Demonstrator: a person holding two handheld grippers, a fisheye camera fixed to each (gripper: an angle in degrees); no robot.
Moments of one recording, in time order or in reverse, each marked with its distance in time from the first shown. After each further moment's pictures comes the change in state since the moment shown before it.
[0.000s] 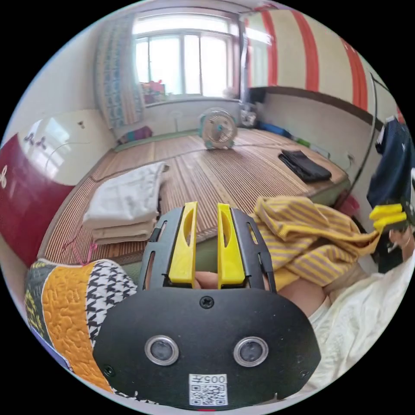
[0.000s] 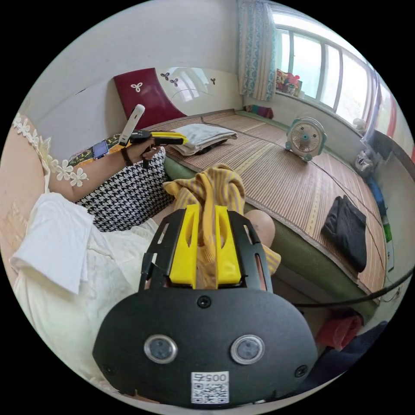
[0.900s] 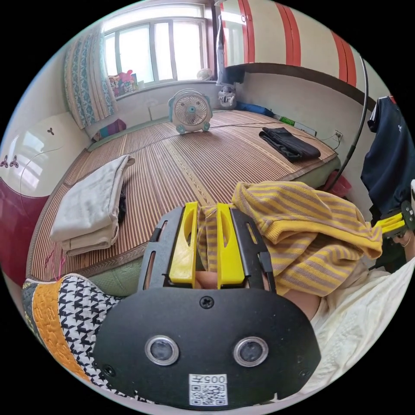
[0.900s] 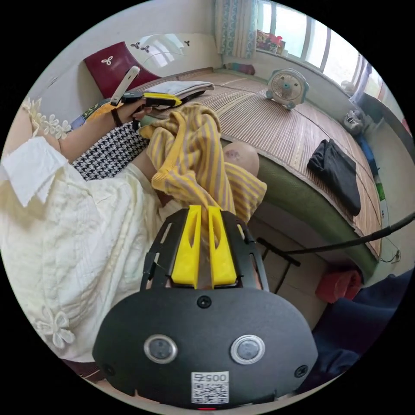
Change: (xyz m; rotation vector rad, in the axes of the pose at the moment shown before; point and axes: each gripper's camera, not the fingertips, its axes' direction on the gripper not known) left arm 0.057 -0.011 0.122 -0.096 0.072 0.070; right arm 0.020 0.068 -0.004 -0.230 0.067 0.117
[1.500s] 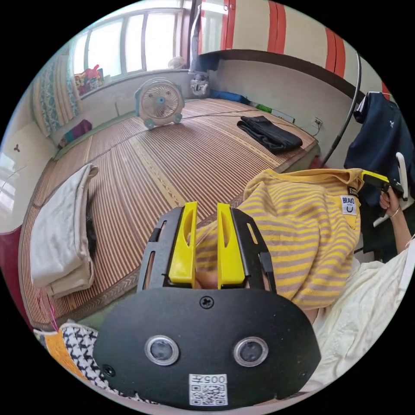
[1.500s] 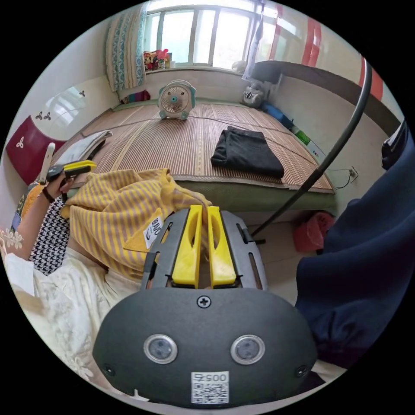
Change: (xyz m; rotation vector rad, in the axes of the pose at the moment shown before) left arm 0.009 -0.082 0.102 -0.082 0.177 0.127; right arm 0.084 -0.018 -0.024 0.108 0.363 0.462
